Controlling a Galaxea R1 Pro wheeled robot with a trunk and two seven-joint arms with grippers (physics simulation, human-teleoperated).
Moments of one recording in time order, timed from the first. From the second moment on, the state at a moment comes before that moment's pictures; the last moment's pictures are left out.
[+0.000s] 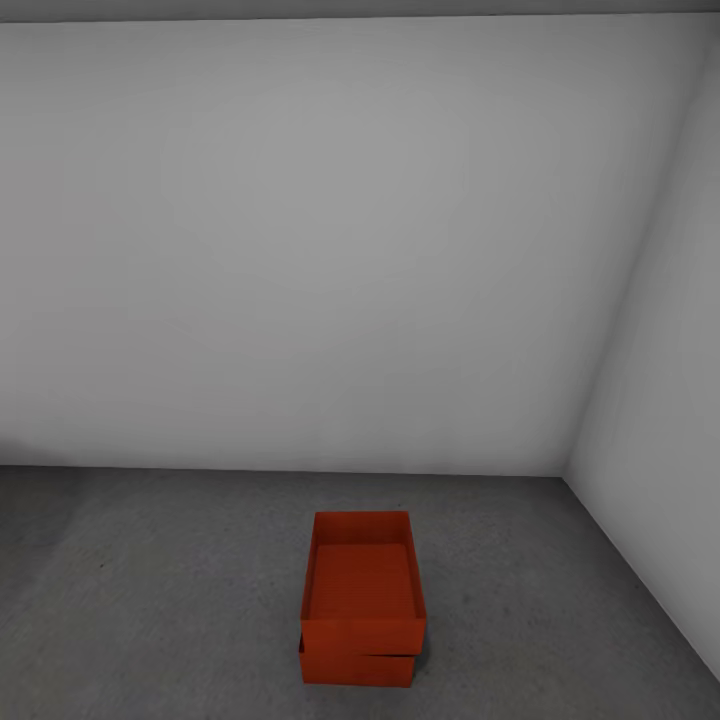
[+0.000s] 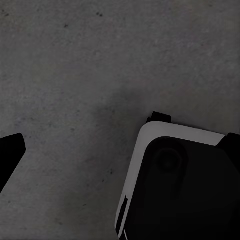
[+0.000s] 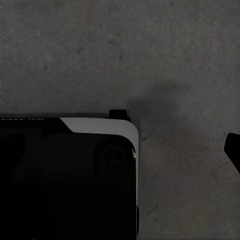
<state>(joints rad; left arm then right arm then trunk) -0.18 0.09 -0.07 -0.02 0.29 -0.14 0.08 -0.27 0.00 0.09 0.03 -0.08 -0.07 -0.05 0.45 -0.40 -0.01</state>
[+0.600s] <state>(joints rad) -0.18 0.09 -0.07 -0.02 0.29 -0.14 0.08 -0.27 0.00 0.09 0.03 -0.08 0.00 -0.05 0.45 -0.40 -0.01</state>
